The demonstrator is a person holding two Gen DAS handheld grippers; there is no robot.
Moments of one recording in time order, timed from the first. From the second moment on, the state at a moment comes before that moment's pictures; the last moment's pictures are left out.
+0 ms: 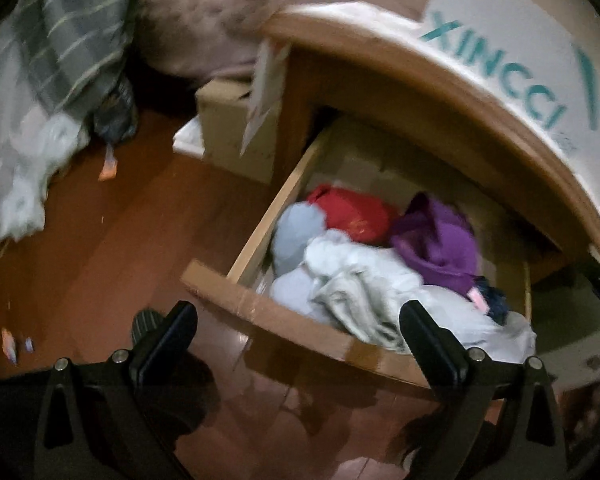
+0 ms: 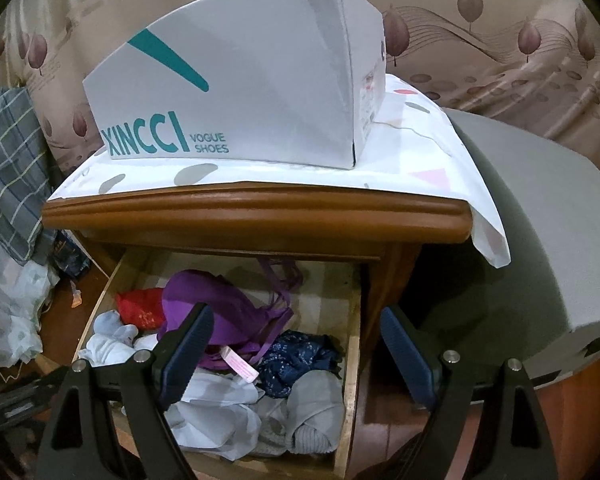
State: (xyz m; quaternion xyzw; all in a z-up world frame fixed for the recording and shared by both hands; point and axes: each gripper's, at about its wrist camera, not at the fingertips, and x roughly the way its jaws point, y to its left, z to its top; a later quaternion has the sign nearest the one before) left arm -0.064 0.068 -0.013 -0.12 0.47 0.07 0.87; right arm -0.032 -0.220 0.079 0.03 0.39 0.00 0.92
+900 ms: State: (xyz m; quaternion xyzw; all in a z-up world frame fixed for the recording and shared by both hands) left arm 0.035 0.026 -0.049 -0.08 0.60 -0.05 0.80; right arm -0.027 -0.222 0.062 0.00 0.44 0.01 0.90
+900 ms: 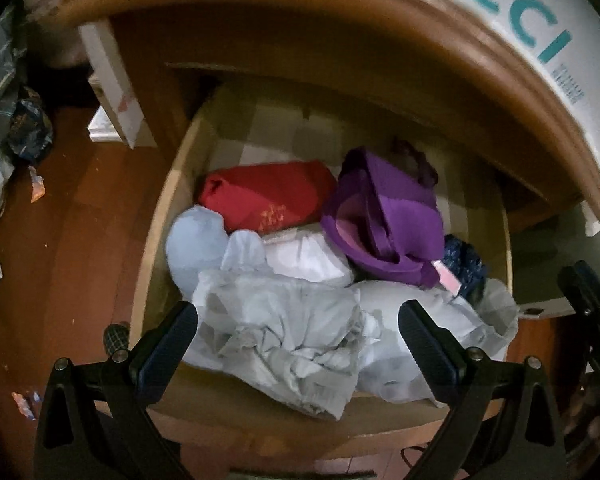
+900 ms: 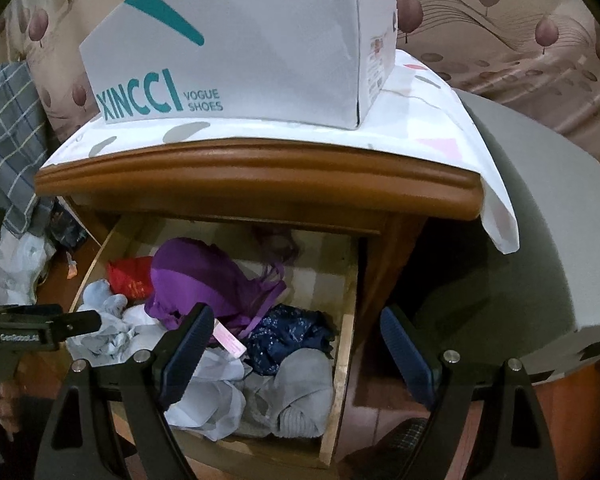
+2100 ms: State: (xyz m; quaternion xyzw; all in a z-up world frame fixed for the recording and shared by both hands) left arm 0.022 0.028 -0.011 -0.06 0.54 -0.06 0.84; right arm -0.021 -0.230 0.055 0.02 0.47 0.02 0.88
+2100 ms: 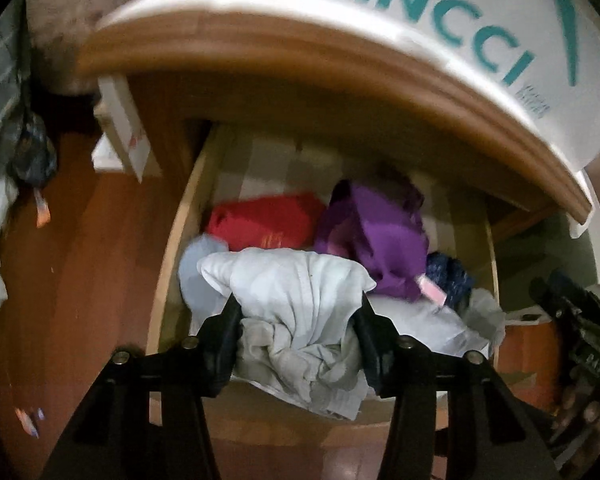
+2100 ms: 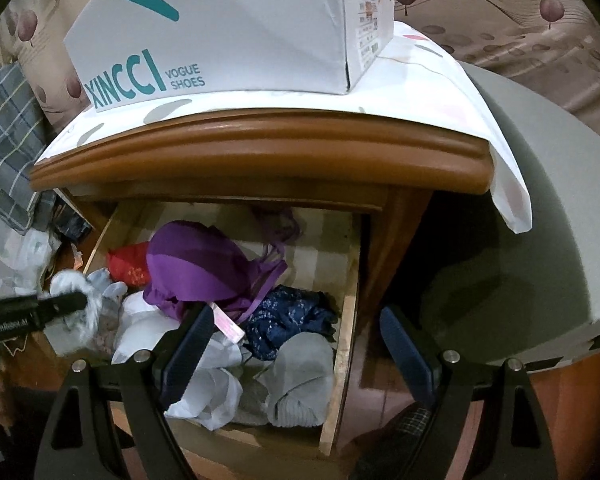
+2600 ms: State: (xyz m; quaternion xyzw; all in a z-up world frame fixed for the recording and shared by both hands) left arm 0.020 0.046 0.022 -0.06 0.47 -0.08 0.88; right arm -0.030 -0.200 0.031 -0.14 0.55 0.06 0.82
